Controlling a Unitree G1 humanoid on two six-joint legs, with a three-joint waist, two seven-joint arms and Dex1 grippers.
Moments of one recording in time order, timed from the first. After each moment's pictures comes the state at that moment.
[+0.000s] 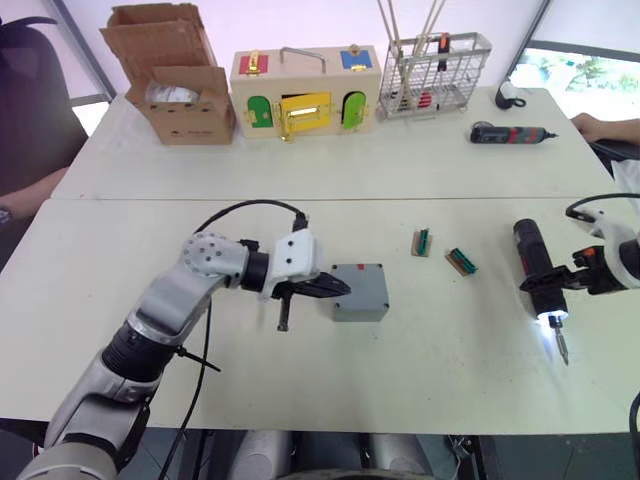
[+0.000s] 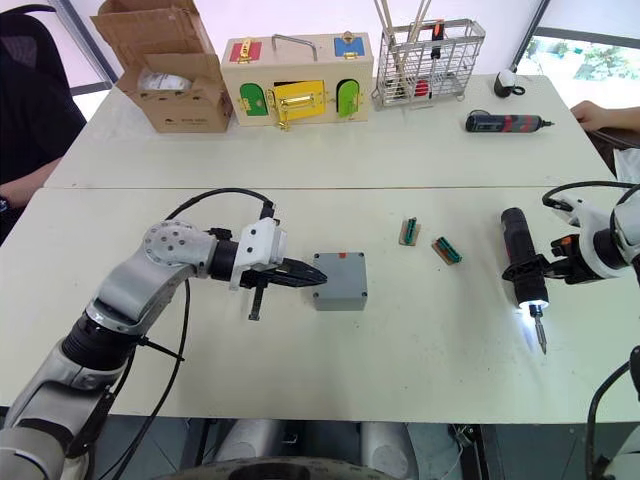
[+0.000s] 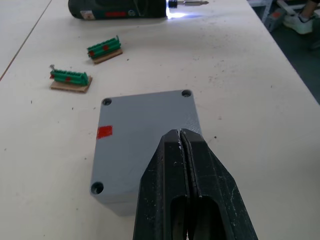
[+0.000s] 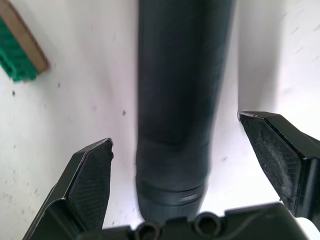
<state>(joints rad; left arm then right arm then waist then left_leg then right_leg) -0.54 0.57 -0.33 -0.24 -0.29 0.41 -1.16 -0.88 -1.19 0.43 0.63 0.21 1.20 1.23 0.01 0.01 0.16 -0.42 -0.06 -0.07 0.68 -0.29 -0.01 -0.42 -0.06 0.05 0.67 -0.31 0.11</state>
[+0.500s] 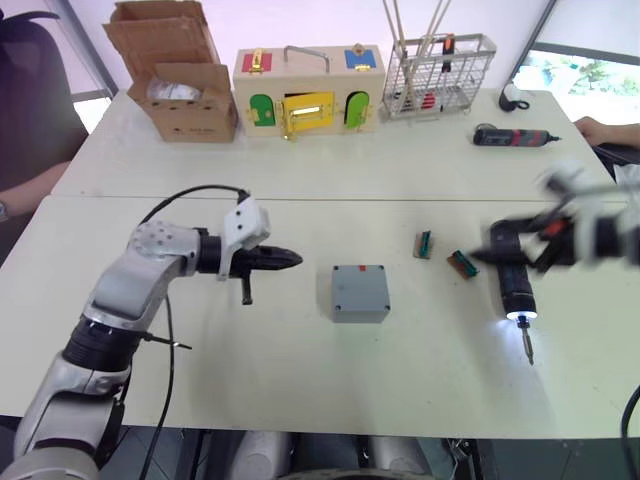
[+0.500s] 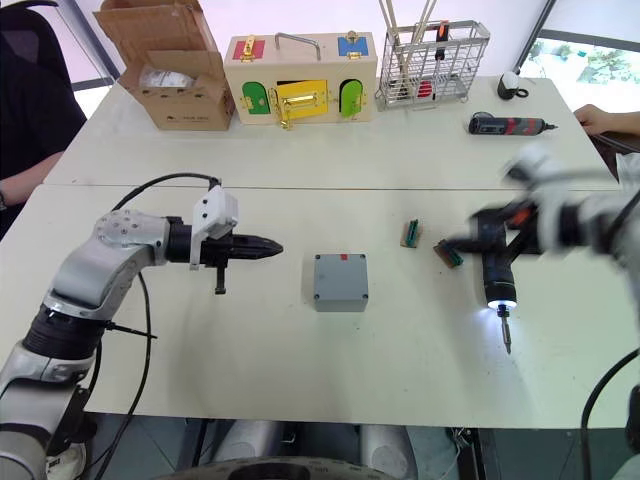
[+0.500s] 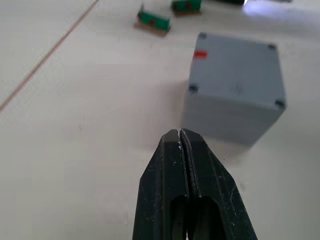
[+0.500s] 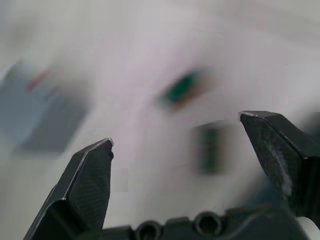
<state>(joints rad) -0.50 0.69 -0.18 -0.11 -0.33 0.50 -1.14 -0.31 -1.02 -0.15 -0.41 0.51 1.17 1.08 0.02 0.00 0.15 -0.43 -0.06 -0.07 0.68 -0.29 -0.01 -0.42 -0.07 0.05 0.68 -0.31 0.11</state>
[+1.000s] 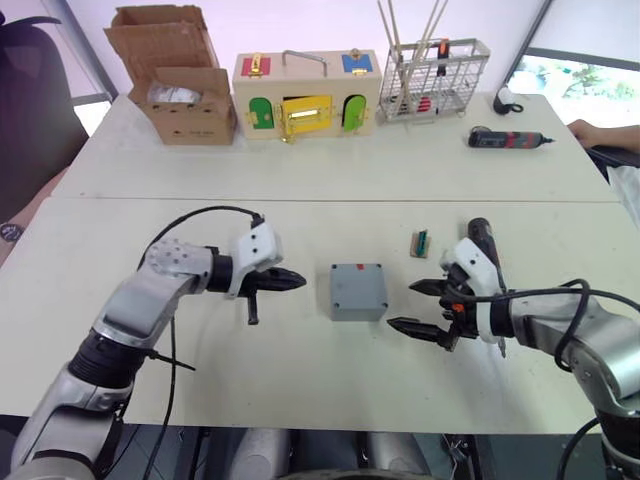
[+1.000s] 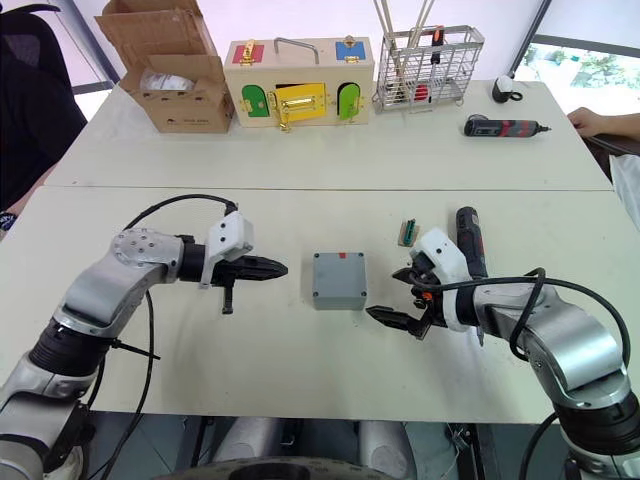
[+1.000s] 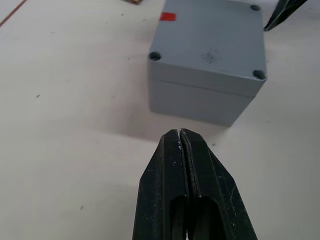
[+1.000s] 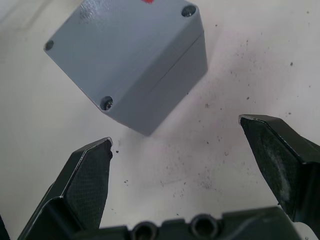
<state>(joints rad) -0.47 0.66 -0.26 -0.21 -0.29 0.55 -1.10 -0.16 -0.82 -0.04 -0.64 0.52 1.16 0.75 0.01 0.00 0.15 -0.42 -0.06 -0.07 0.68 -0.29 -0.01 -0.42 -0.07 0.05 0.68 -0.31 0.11</state>
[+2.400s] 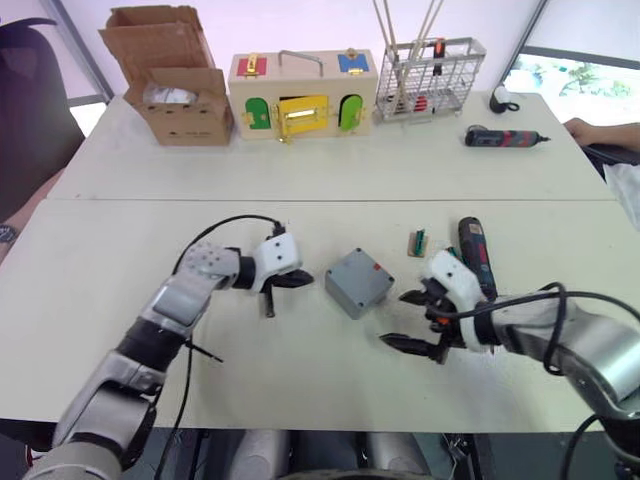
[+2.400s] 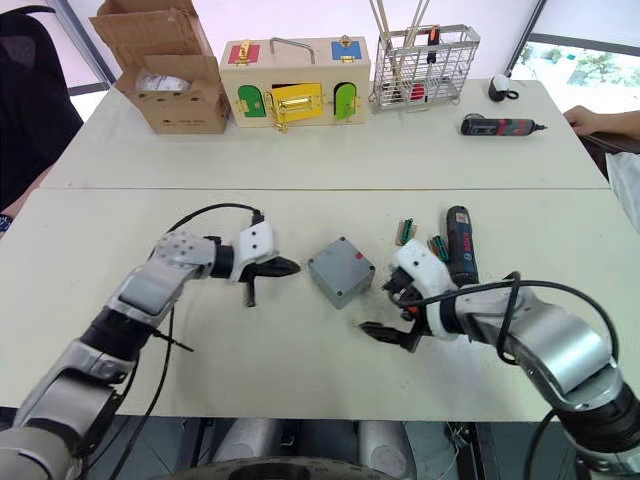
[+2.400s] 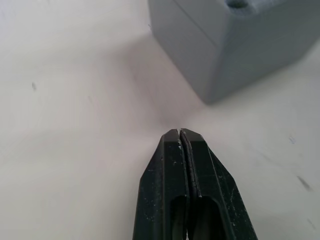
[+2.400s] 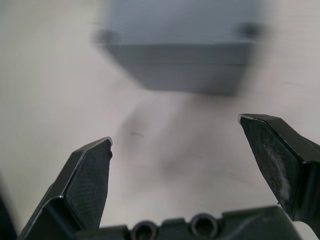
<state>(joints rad) -0.52 0.57 -0.34 0.07 -0.10 0.31 -1.08 -0.22 -0.90 0.08 -0.64 0.55 1.15 0.67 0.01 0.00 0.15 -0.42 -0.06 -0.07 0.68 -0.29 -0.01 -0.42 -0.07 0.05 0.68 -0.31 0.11</state>
